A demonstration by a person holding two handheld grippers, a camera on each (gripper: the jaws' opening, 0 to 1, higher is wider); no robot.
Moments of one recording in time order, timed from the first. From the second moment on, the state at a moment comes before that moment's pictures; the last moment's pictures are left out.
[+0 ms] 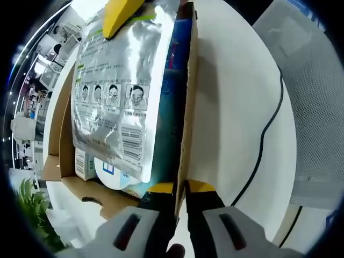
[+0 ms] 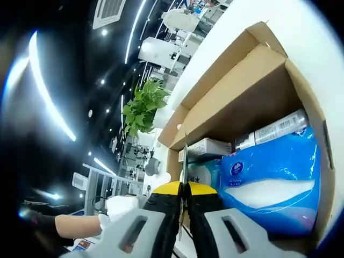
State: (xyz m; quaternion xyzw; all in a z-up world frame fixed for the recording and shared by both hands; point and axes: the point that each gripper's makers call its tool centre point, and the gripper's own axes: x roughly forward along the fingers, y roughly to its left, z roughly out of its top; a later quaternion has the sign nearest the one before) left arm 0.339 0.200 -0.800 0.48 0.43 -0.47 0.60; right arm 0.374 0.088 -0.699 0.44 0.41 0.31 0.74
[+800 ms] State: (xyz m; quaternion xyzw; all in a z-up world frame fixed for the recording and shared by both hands) left arm 0.336 0.197 -0.799 0.47 0.44 -0.47 0.60; right arm 0.354 0.042 -0.664 0.42 0.38 0.34 0.75
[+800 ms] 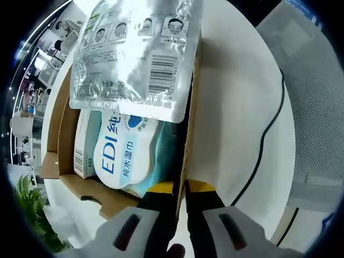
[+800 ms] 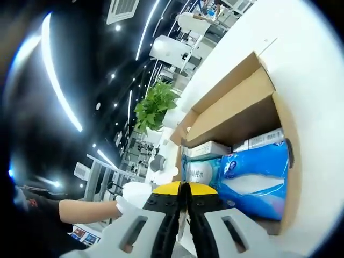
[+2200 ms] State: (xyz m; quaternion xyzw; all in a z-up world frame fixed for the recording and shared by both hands) left arm 0.338 0.200 -0.799 0.48 0.43 -0.47 0.60; right arm 0.302 -0.042 -0.619 0.47 0.31 0.28 0.78
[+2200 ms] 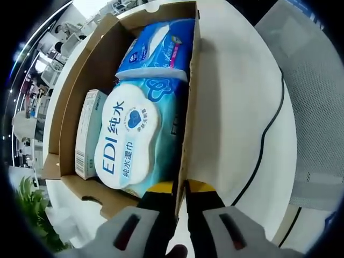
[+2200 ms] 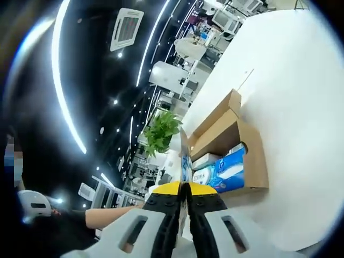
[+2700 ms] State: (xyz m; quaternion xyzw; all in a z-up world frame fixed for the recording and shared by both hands) left arm 0.339 0.201 -0.799 0.48 0.43 -0.47 0.60; right arm 0.298 -0.081 -0.617 0.47 0.30 0.25 0.79
